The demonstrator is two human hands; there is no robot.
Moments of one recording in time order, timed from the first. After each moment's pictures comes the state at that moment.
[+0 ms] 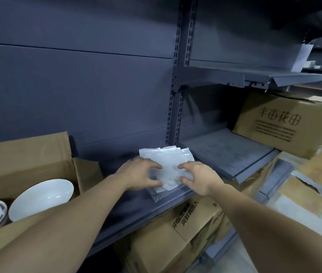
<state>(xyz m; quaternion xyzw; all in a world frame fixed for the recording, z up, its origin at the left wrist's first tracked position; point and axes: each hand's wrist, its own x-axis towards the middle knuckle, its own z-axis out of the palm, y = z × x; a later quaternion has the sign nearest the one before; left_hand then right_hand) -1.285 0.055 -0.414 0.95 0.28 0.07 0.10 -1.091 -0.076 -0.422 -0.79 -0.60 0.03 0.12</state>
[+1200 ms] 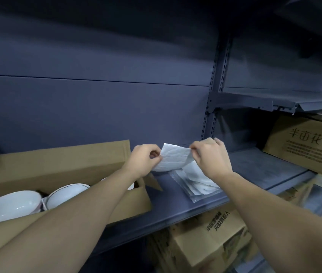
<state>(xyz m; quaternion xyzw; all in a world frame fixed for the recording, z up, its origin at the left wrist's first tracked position) -1.424 0.032 -0.346 0.85 0.35 0.35 0.18 -1.218 -0.064 -0.335 -0.69 -0.61 -0.29 0.25</state>
